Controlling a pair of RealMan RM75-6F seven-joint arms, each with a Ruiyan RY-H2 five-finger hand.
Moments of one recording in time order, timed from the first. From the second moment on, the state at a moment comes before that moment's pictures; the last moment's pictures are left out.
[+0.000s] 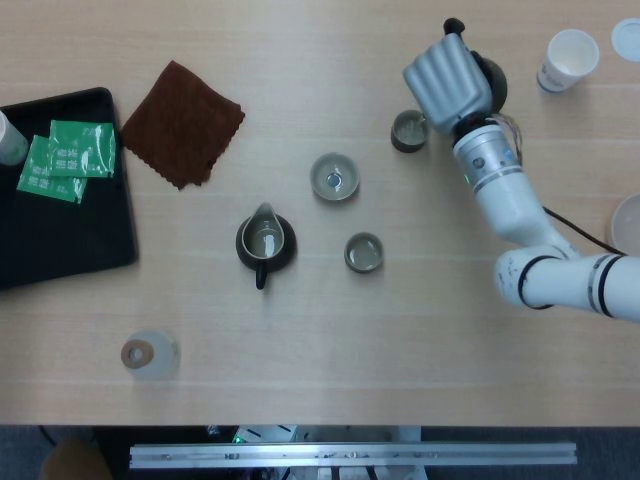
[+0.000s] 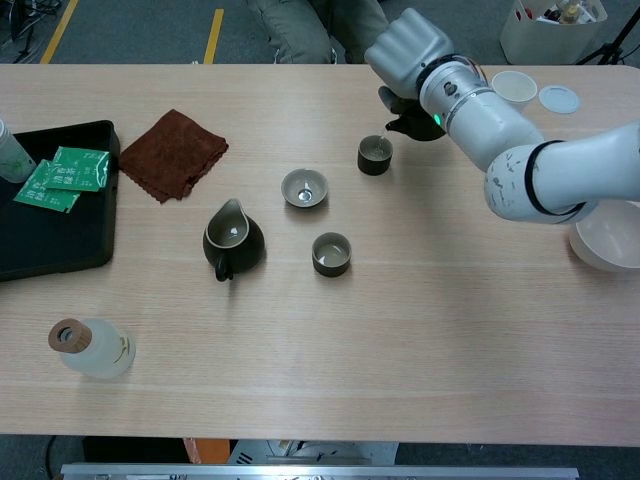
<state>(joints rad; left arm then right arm) 0.11 -0.98 0.01 -1.82 1.55 1.64 0.04 1.12 -1.70 0.13 -1.18 -0.67 0.98 -1.17</state>
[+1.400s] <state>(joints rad) 0.11 -0.97 0.01 -1.81 1.54 1.63 0.03 0.93 -1.56 0.16 -1.42 -0.92 1.02 -0.70</state>
